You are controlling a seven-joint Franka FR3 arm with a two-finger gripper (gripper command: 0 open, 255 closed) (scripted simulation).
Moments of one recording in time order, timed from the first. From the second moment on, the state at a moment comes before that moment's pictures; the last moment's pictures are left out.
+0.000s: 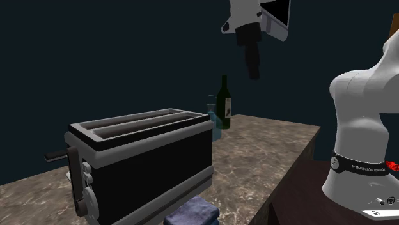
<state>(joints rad) -0.04 -0.65 -0.08 -2.41 -0.10 1.58 -0.03</state>
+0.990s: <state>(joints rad) -0.10 -0.23 -0.36 -2.17 -0.13 1.85 -0.42</state>
